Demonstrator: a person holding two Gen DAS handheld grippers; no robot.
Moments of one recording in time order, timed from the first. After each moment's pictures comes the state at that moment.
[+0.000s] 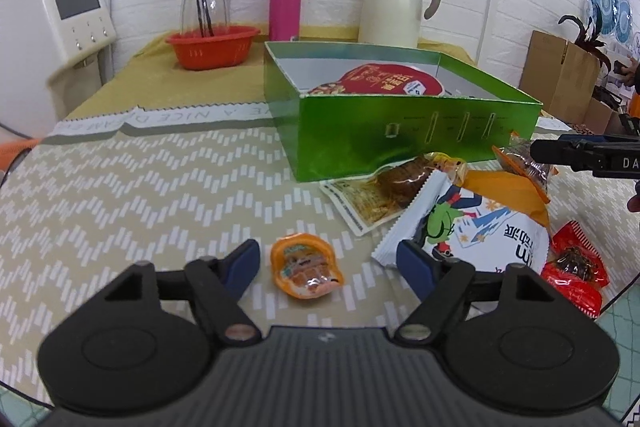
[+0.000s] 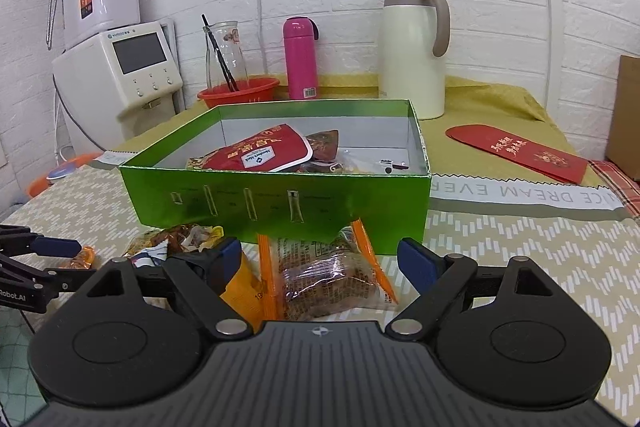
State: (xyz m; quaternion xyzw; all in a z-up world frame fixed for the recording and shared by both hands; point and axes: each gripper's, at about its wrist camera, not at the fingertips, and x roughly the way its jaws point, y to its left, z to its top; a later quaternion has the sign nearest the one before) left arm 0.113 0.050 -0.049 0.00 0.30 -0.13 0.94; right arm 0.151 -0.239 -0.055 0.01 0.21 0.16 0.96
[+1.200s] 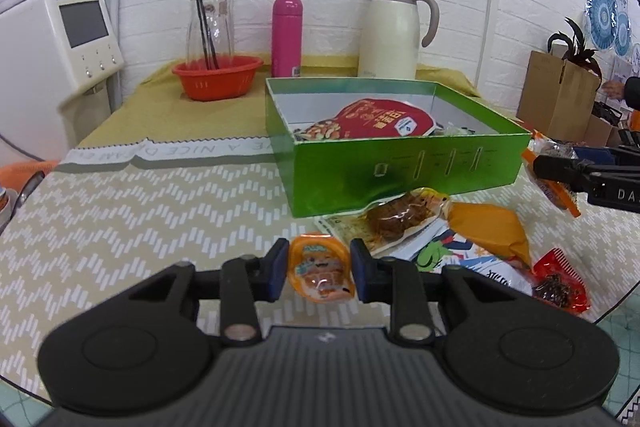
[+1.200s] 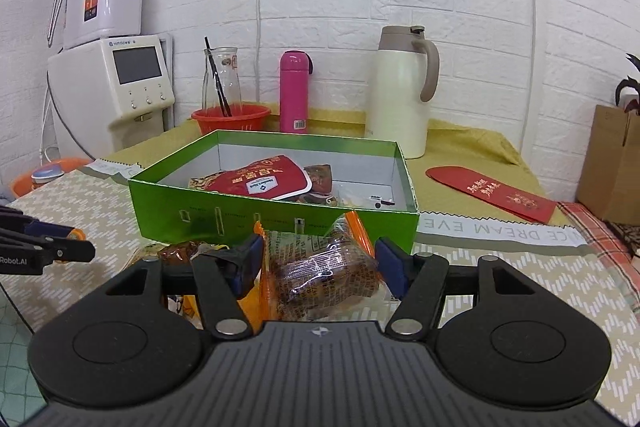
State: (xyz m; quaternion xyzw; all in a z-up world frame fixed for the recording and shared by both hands) left arm 0.098 0.041 -0.022 0.00 0.27 -0.12 0.96; right arm 0.114 -0.220 -0.038 -0.04 0.15 0.13 0.98
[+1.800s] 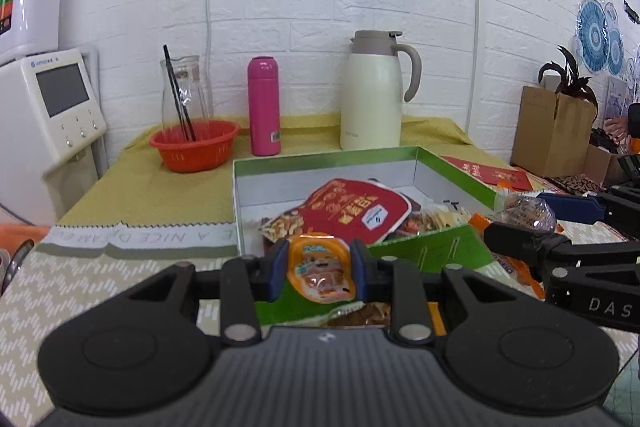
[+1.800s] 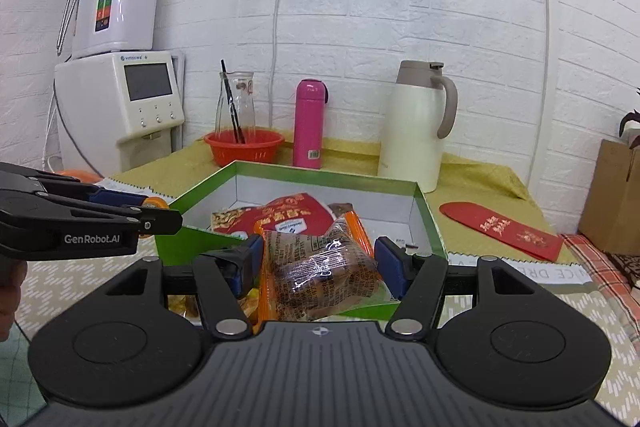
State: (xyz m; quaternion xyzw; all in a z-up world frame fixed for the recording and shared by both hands) left arm 0.138 -0.005 0.020 0.02 0.20 -0.12 0.97; right arm 0.119 -0.190 -0.015 -0.05 0.11 0.12 0.98
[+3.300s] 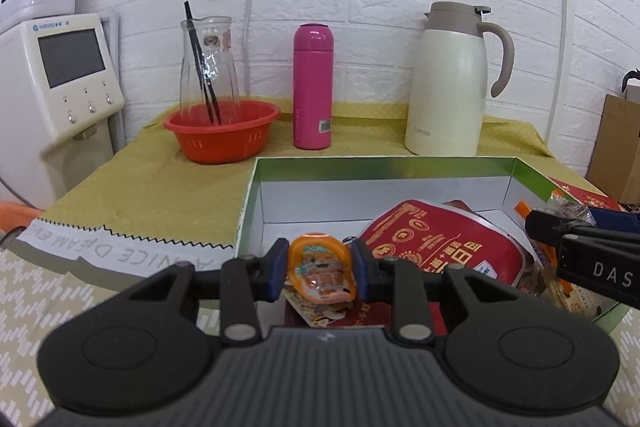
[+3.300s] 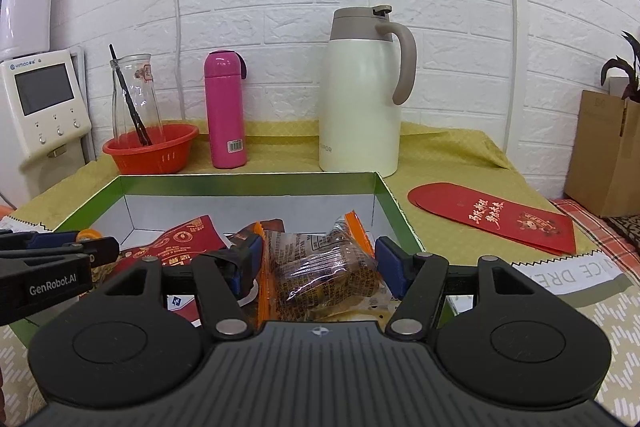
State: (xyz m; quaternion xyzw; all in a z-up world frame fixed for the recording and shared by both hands) left arm 0.261 -0.015 -0.014 -0.01 0.22 -0.03 0.97; right arm 0.252 -0.195 -0.038 0.00 0.15 0.03 0.99
